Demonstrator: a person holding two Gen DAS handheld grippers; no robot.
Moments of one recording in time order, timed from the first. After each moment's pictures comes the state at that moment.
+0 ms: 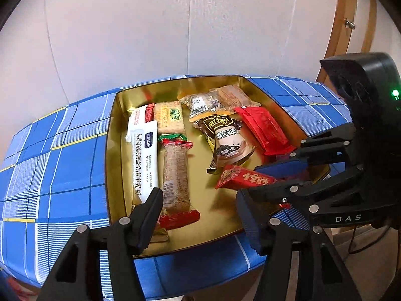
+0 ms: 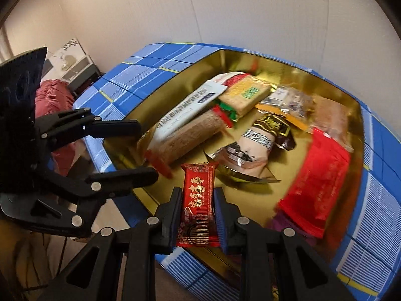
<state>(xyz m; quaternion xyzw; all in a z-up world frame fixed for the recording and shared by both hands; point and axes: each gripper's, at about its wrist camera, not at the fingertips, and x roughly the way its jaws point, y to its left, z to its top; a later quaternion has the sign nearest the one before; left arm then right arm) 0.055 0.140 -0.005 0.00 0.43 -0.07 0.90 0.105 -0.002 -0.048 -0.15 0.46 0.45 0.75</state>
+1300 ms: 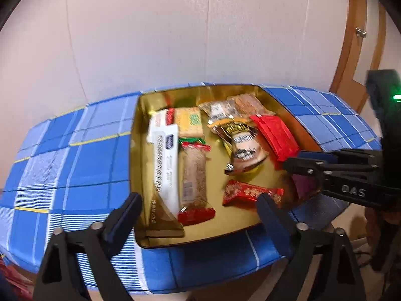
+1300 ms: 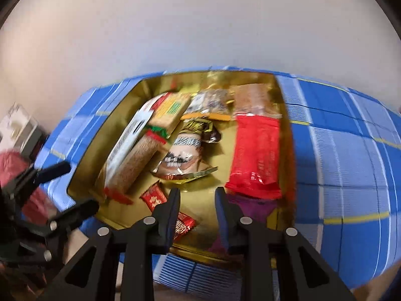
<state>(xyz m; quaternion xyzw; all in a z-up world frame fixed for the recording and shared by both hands) 0.040 0.149 0.003 0.00 0.40 -0.02 0.92 0.090 -0.047 -0.031 -0.02 0.43 0.23 0.88</state>
